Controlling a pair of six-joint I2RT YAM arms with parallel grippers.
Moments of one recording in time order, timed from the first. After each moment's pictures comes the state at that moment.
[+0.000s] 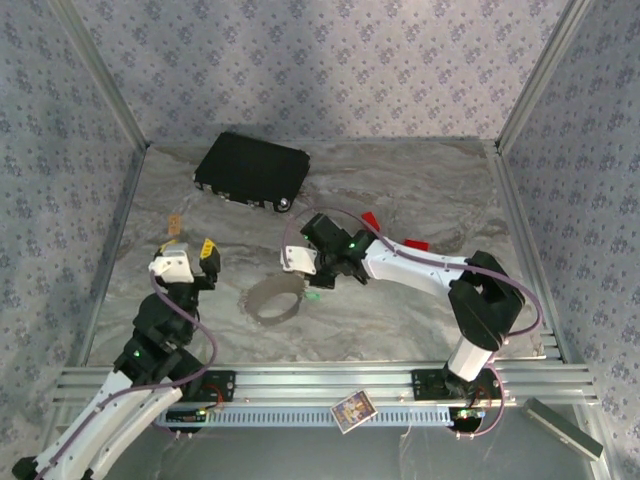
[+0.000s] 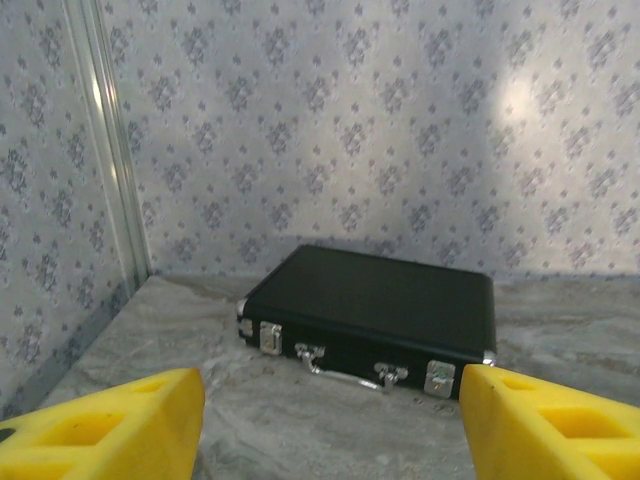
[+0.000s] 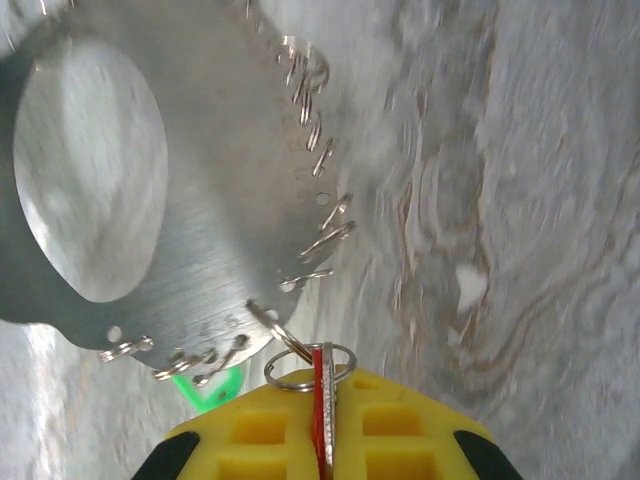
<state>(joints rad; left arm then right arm) -0.64 0.23 0.33 -0.06 -0.65 -0.02 0.90 1.69 1.18 -0.51 -0.06 -0.66</state>
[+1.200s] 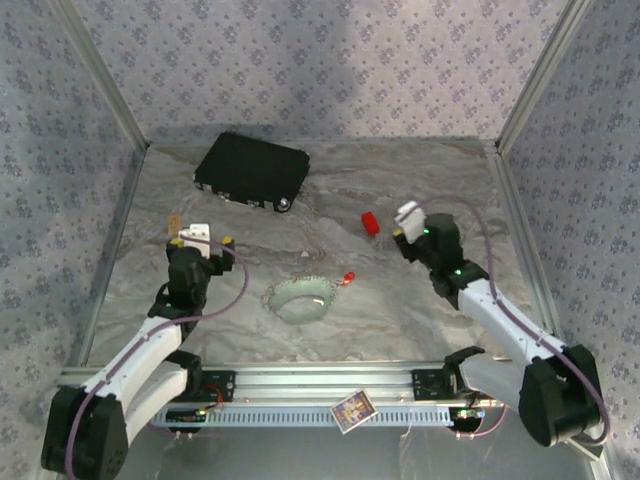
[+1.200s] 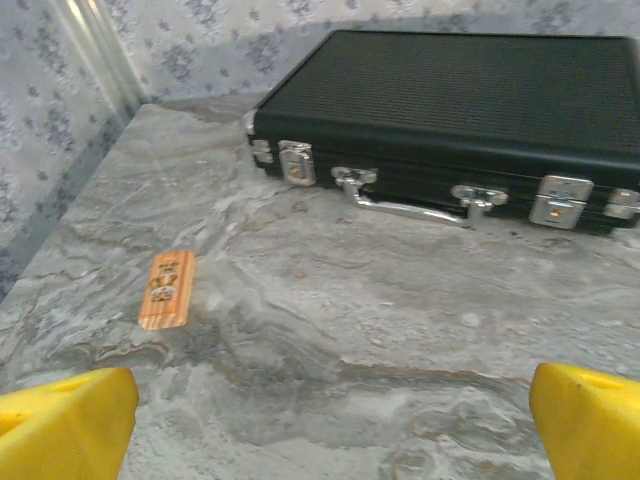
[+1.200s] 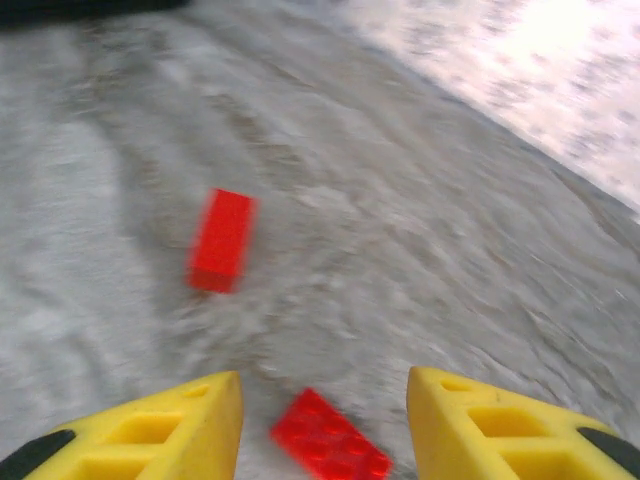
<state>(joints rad) -0.26 0.86 0.30 0.22 -0.33 -0.04 0.27 1.05 0.54 0.03 0.09 -0.33</state>
